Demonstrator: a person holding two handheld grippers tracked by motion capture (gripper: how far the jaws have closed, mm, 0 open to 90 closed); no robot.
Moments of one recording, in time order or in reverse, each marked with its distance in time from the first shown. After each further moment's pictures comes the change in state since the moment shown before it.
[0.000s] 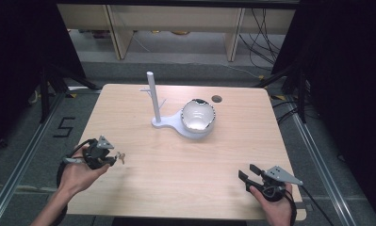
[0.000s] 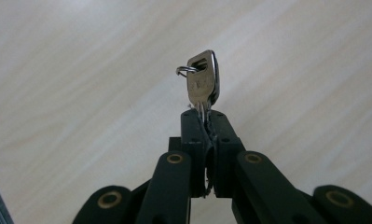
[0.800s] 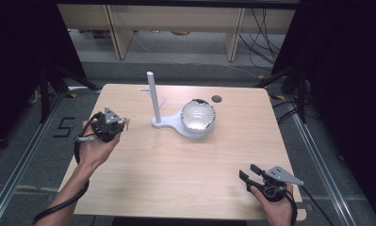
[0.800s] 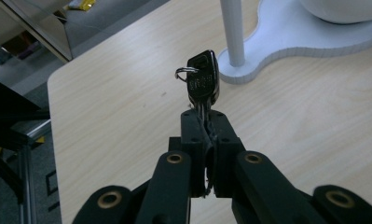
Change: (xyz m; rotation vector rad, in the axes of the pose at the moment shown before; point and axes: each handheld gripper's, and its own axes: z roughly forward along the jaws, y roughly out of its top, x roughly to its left) left arm 0.019 0.066 0.006 -0.218 0.227 -0.043; right arm -0.003 0.000 -0.001 -0.006 0.003 -0.014
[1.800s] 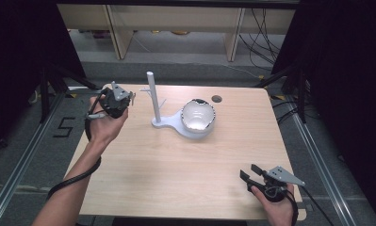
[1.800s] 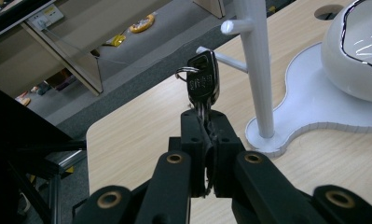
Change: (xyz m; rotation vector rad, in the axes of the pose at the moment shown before) left arm 0.009 0.062 0.007 -0.137 0.102 -0.007; right arm -0.003 0.000 -0.002 -0.001 -0.008 -0.016
